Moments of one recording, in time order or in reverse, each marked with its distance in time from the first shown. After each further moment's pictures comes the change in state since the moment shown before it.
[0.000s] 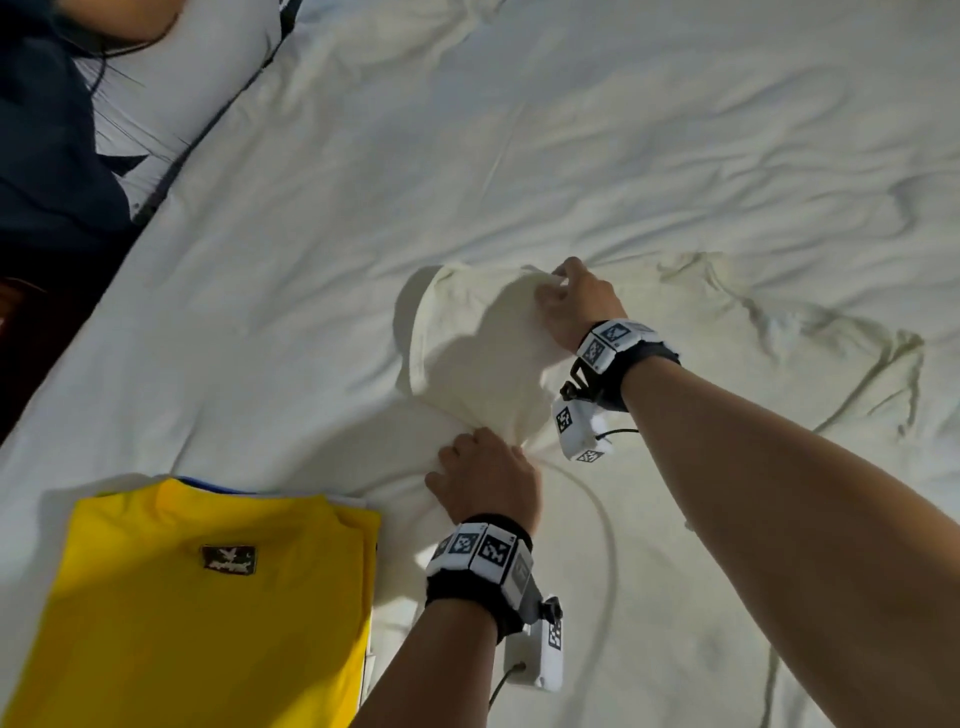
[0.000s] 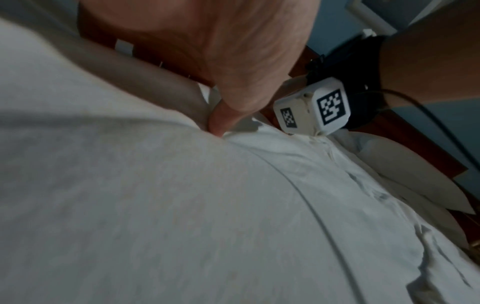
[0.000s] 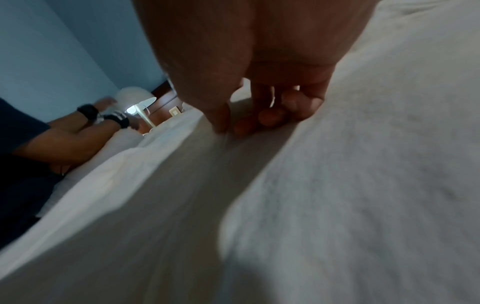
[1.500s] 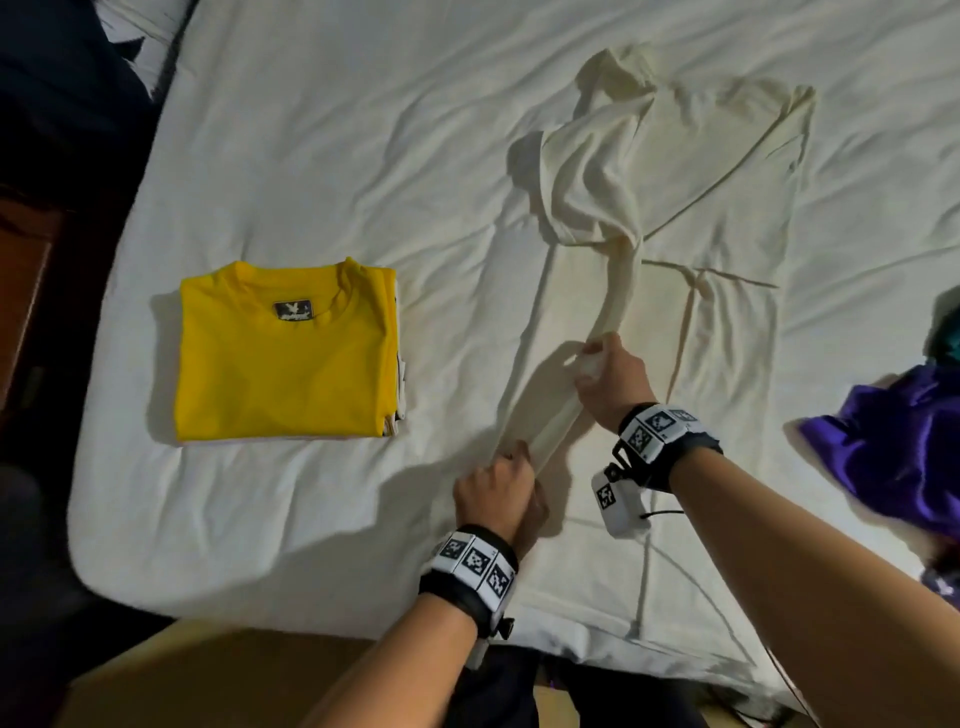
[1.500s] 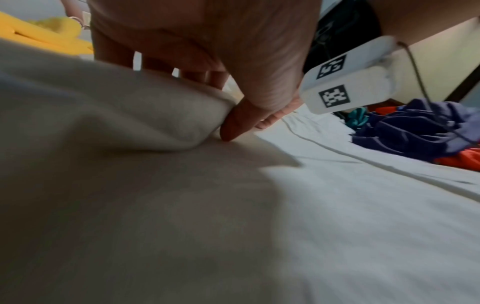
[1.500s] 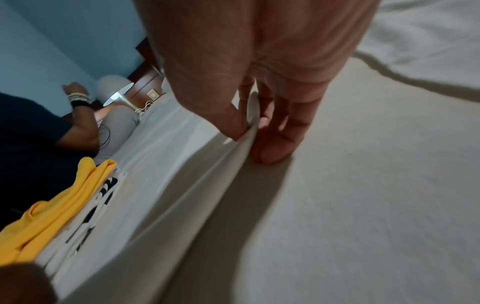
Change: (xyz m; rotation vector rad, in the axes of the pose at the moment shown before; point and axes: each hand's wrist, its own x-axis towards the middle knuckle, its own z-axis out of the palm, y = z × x) left_hand -0.280 -0.143 0.077 0.285 -0.065 0.483; right_hand -0.368 0.133 0.044 0.148 -0.105 0.236
